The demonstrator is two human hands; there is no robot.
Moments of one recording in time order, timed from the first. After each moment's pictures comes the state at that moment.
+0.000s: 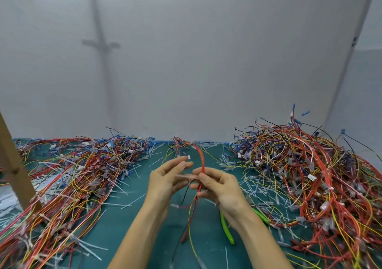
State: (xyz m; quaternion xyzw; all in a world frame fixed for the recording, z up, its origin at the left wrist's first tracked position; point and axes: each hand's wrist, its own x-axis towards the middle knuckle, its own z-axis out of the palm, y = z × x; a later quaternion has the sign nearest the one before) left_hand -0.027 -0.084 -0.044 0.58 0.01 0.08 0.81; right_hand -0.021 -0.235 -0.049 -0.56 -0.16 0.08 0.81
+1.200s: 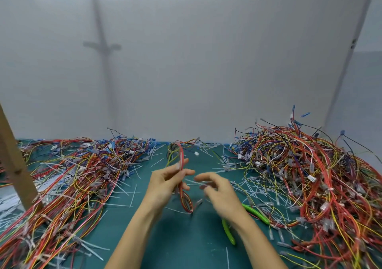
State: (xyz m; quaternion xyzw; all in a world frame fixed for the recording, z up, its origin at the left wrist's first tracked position) left_hand -0.025 -0.069 -0.049 0.68 -0.05 0.10 0.73; right_hand -0.010 -0.233 -0.066 -0.80 -0.15 -0.02 0.58
